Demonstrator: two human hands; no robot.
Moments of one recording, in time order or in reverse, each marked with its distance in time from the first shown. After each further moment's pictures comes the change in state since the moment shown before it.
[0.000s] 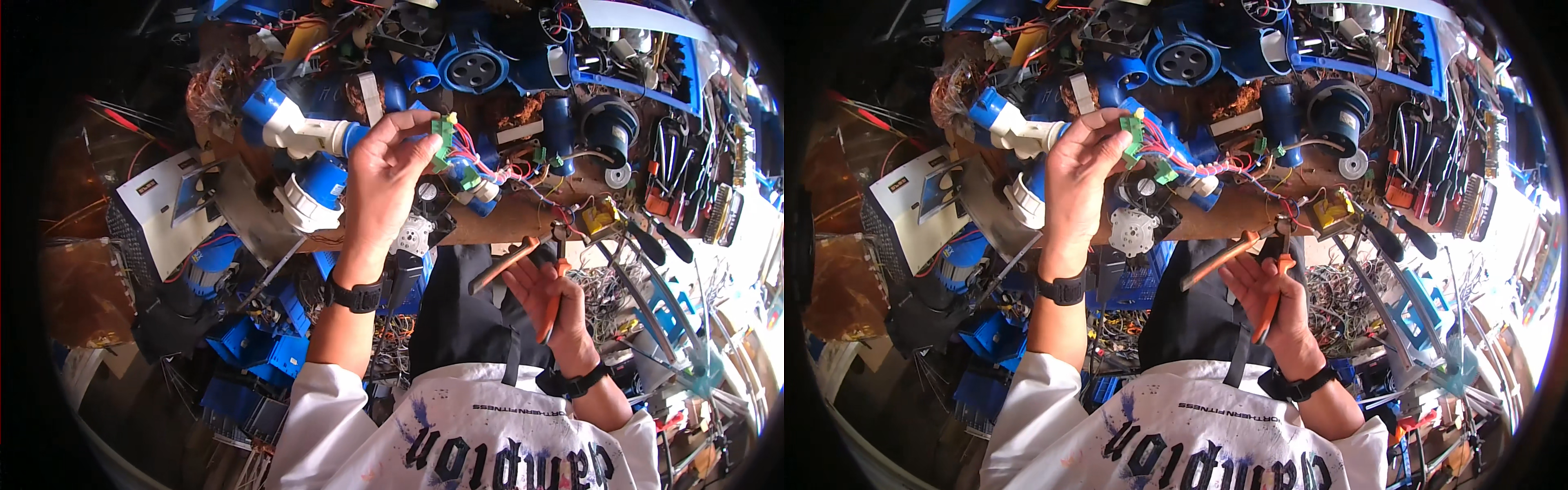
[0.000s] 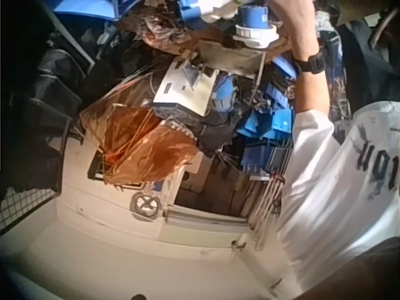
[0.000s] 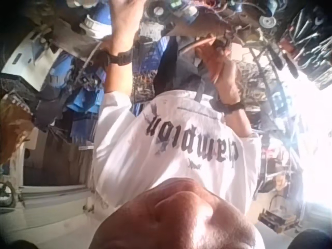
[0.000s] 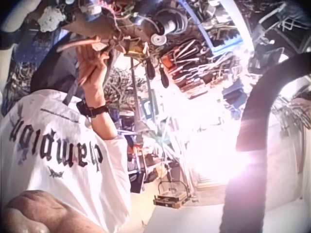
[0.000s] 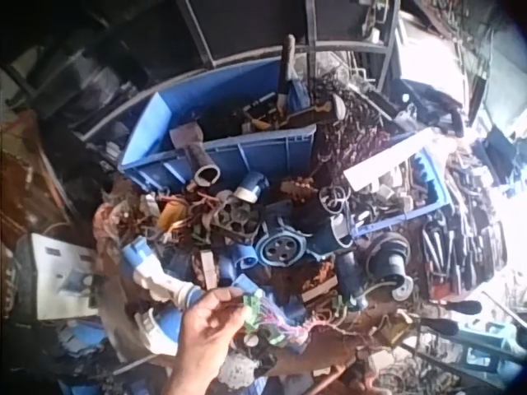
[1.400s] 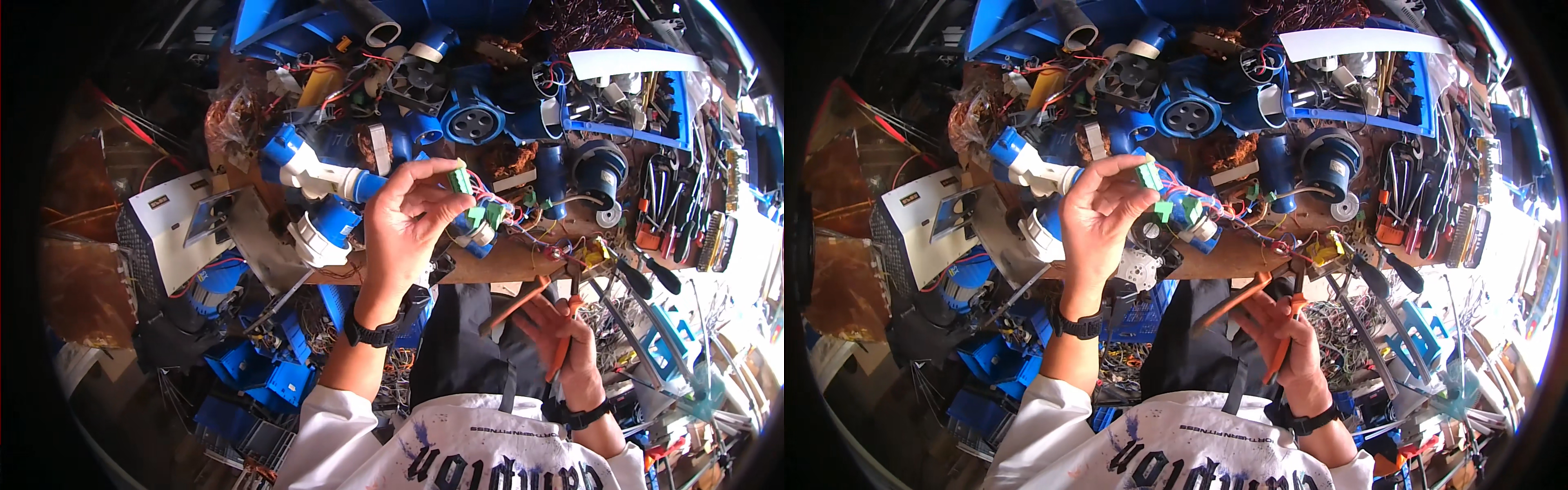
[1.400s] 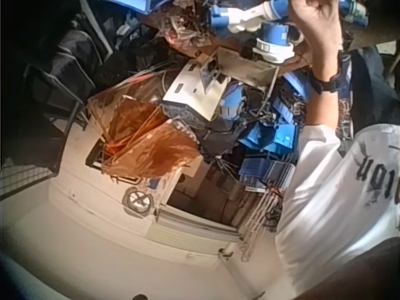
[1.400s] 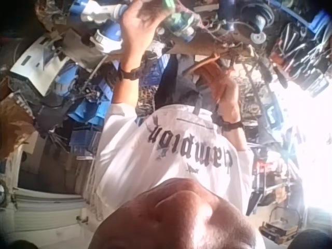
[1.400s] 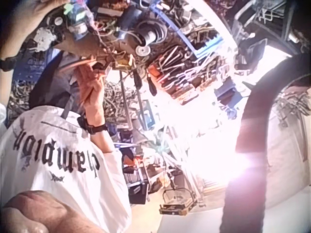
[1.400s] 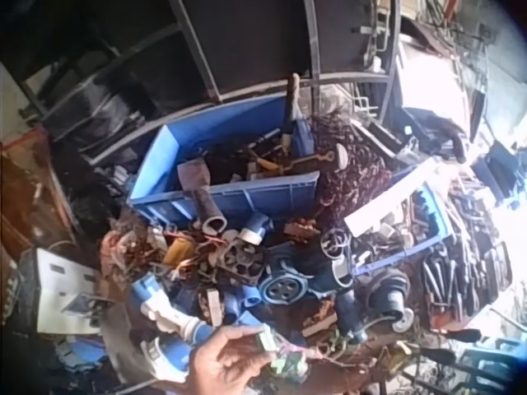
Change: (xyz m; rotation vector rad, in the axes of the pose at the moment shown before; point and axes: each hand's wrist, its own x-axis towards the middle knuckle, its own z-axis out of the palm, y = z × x) left_hand -0.001 0.019 0.023 0.169 -0.026 0.223; right_hand -0.023 -0.029 0.012 -0.126 -0.056 -0.064
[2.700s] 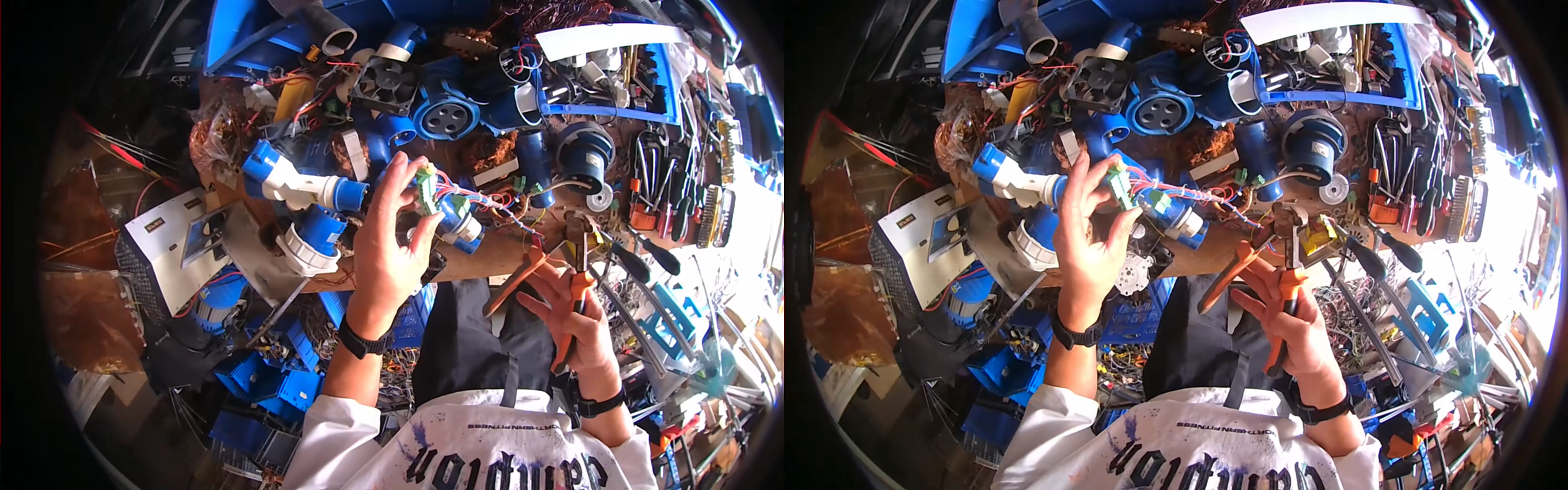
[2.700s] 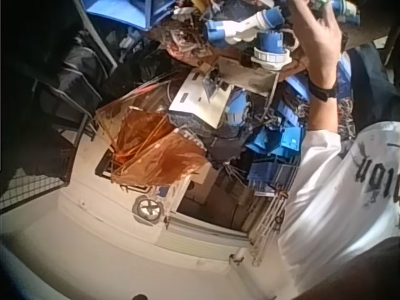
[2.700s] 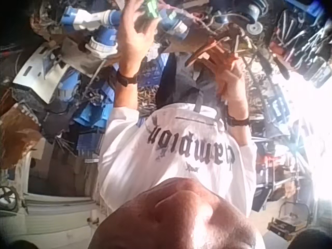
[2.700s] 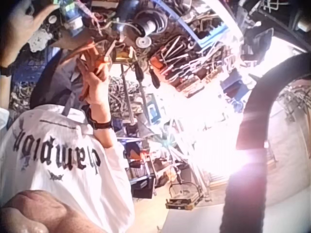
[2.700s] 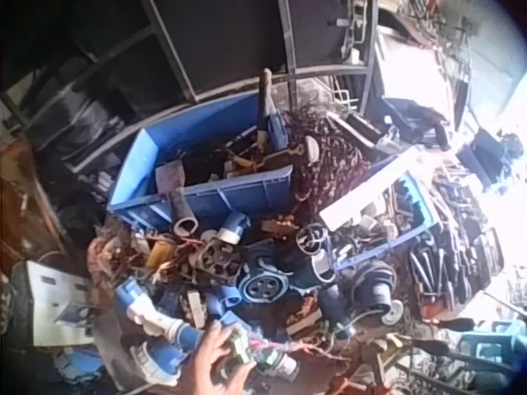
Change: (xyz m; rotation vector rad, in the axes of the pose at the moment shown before) left_hand -0.011 -0.021 0.000 0.486 -0.055 0.367; right_hand -0.008 -0.022 0.048 -0.444 -0.062 -0.191
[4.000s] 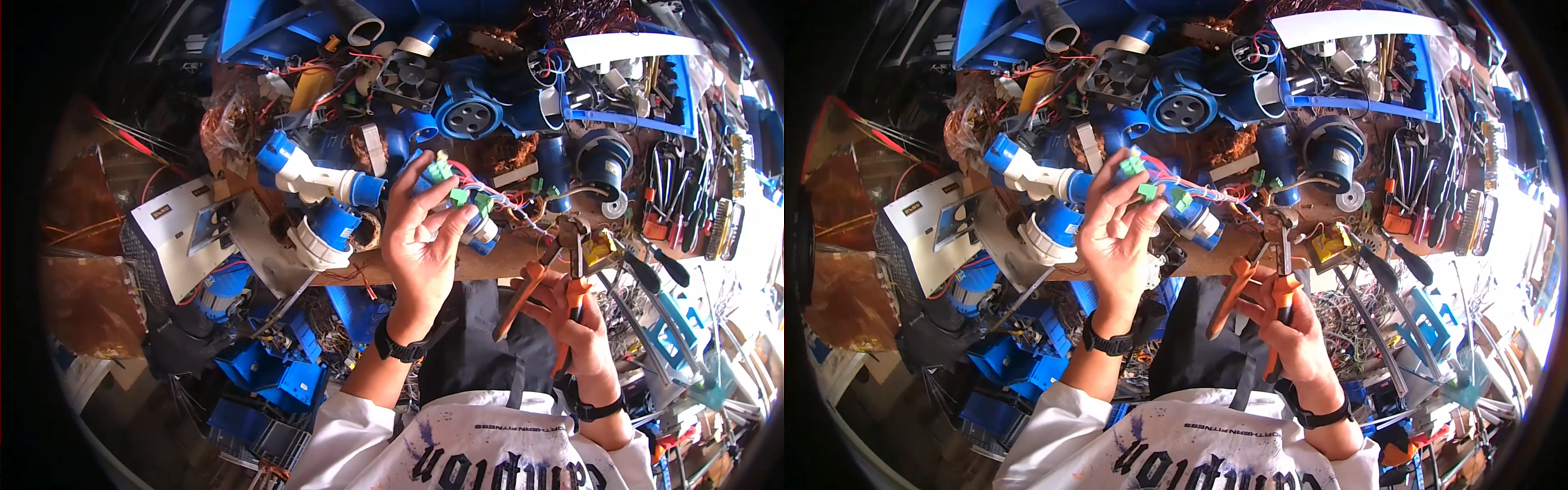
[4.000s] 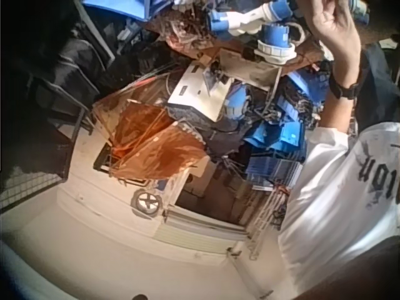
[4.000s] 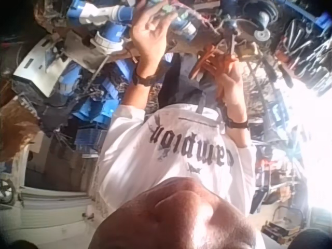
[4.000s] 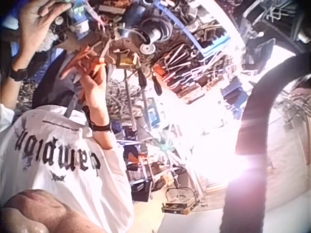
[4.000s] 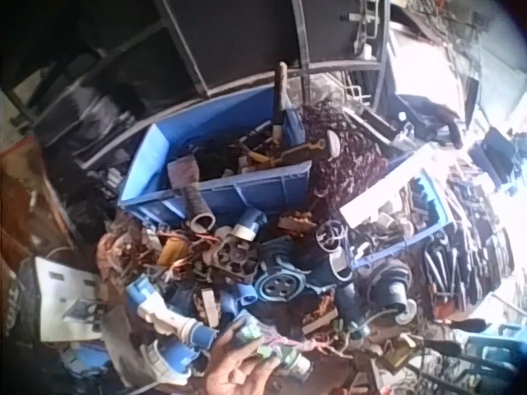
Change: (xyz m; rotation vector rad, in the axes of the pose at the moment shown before) left_hand -0.006 0.005 0.024 -0.421 0.248 -0.219; right_hand 0.010 0.008 0.012 -0.065 -0.110 -0.002
